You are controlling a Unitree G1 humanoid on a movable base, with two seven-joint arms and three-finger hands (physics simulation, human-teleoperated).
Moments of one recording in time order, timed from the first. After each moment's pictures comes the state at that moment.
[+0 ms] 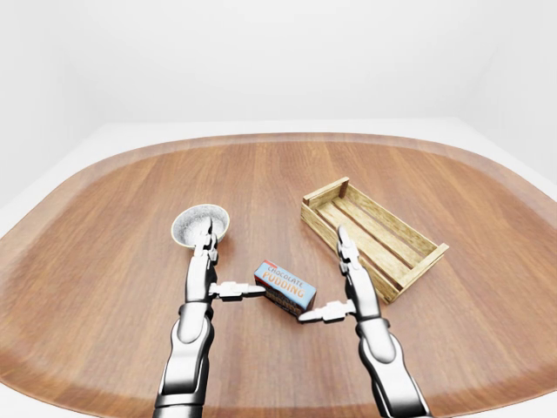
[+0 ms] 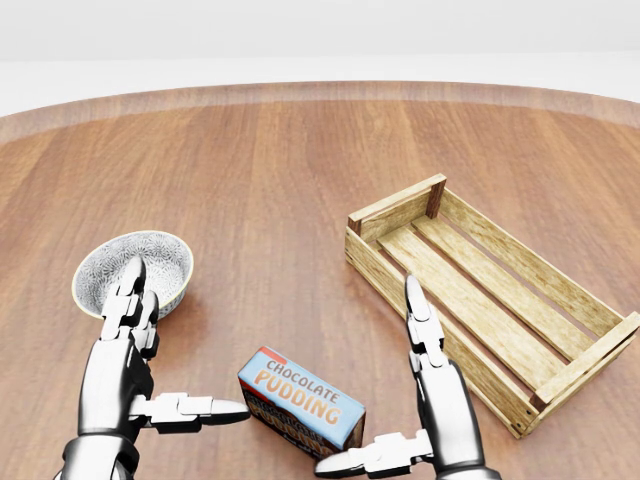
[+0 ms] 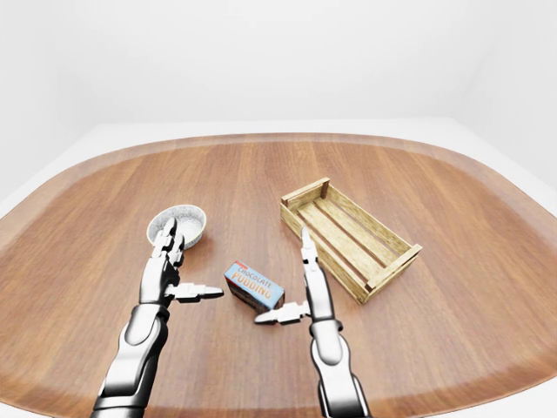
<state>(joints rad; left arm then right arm) 0.00 0.02 0.03 0.02 0.01 -0.03 -0.01 0.15 0.01 0.15 -0.08 -0.20 -0.09 -0.04</state>
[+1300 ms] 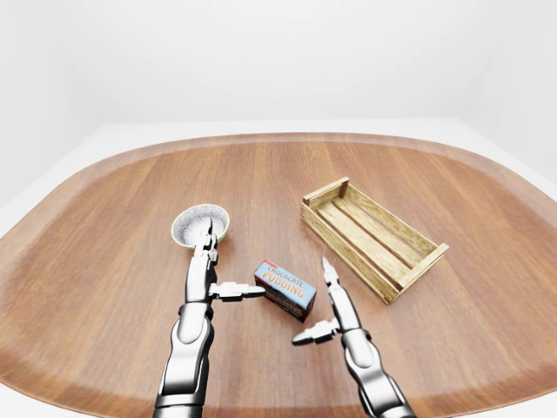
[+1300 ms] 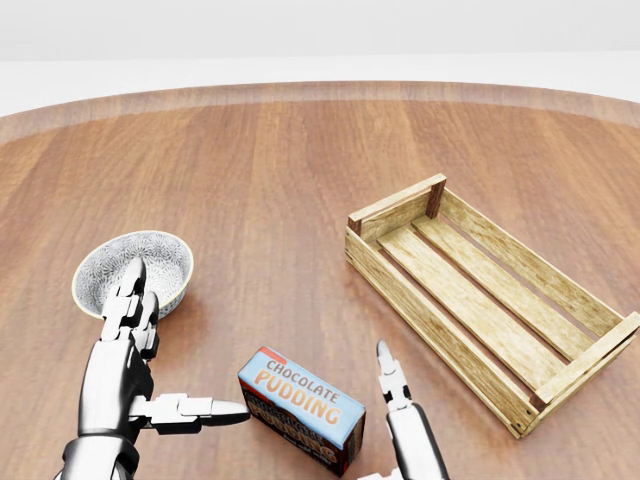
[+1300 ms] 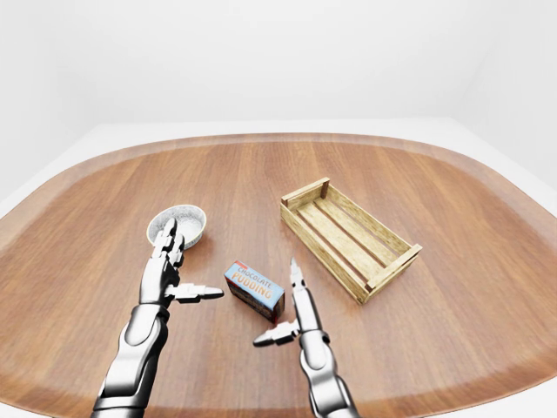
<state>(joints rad) 0.00 0.02 0.03 0.02 0.01 -0.03 -0.01 0.09 0.02 0.17 0.28 -0.32 -0.09 -0.08</state>
